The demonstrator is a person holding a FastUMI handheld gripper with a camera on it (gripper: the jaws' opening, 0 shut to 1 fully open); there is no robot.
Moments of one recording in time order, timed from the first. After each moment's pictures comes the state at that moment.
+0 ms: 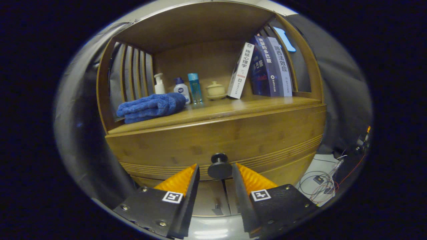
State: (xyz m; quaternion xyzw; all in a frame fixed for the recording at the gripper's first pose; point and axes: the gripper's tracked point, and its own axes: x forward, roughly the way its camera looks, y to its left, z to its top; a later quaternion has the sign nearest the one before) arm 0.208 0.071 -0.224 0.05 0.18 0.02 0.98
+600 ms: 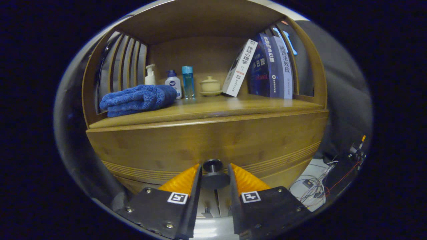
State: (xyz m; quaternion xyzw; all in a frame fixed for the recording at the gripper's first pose) arm 0.234 0.073 -0.235 0.00 0.18 -0.01 0.98
